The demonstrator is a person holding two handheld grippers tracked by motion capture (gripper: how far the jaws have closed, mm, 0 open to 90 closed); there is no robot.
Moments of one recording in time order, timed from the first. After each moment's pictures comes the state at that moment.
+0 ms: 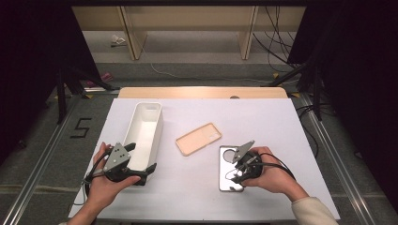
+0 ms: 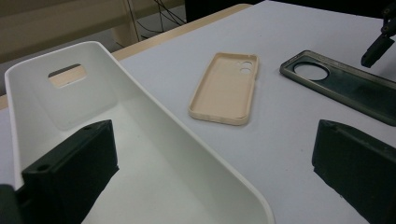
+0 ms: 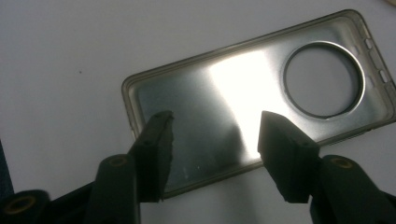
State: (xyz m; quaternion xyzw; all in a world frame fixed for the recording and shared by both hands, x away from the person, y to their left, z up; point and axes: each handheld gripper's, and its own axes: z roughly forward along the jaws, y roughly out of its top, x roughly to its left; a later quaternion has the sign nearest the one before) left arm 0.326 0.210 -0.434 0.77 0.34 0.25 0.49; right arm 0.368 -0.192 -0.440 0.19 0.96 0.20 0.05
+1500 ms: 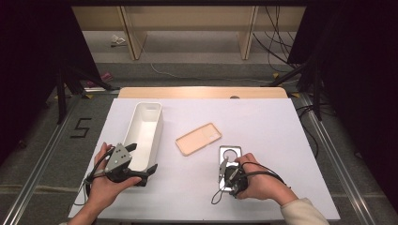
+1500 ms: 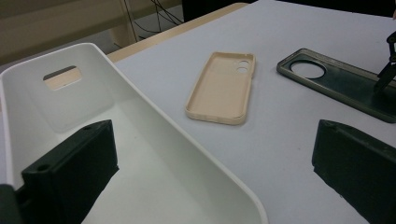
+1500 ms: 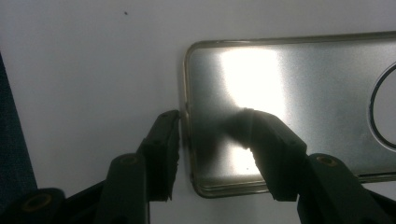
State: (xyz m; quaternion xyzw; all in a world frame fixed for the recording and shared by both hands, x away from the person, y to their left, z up) left arm 0.325 0.207 -0.434 0.77 0.33 0.25 0.48; right arm 0.348 -0.150 -0.453 0.06 1.00 0.05 0.05
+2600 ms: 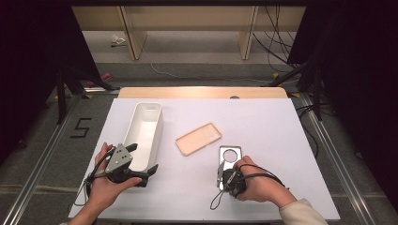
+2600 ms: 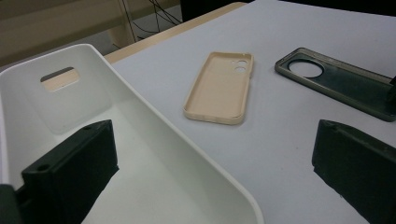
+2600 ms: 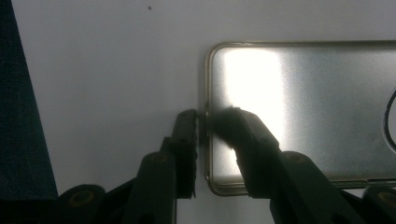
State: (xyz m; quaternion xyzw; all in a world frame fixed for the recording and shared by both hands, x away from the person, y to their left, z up) left arm 0.325 0.206 -0.435 0.77 0.33 0.25 0.48; right arm 0.341 -0.144 -0.452 0.04 1.00 0.04 0.05
